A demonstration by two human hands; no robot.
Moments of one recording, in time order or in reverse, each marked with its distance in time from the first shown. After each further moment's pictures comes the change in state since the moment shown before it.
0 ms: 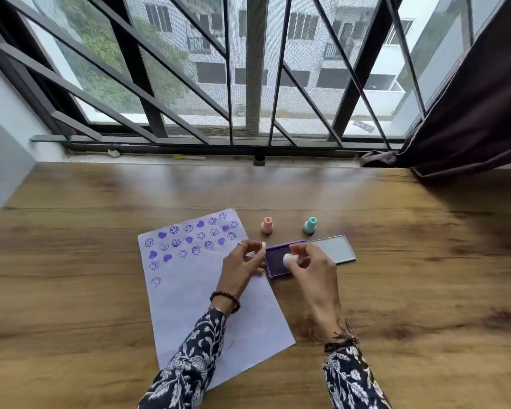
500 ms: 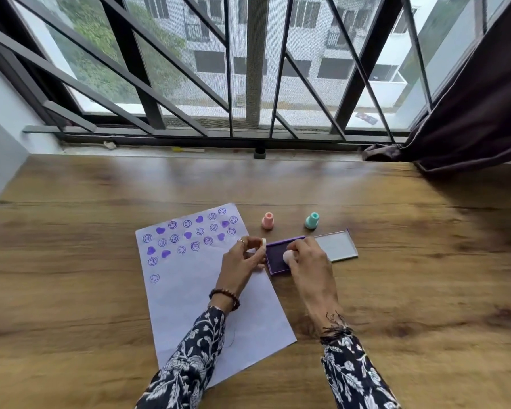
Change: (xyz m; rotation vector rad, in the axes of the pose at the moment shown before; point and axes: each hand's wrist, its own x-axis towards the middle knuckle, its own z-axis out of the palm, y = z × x) left_hand 0.003 -0.006 -0.002 0.024 0.005 -0.006; right_hand 0.006 -0.009 0.008 -0.339 -0.061 -0.142
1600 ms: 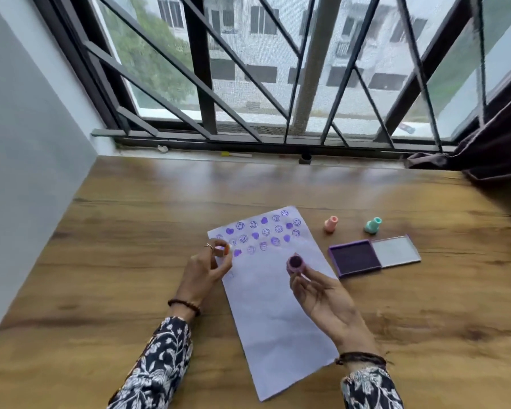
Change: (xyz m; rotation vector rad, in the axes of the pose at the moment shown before) left_hand -0.020 -0.014 -0.197 0.464 0.106 0.218; right_hand -0.045 -0.090 0.047 1.956 -0.548 0.928
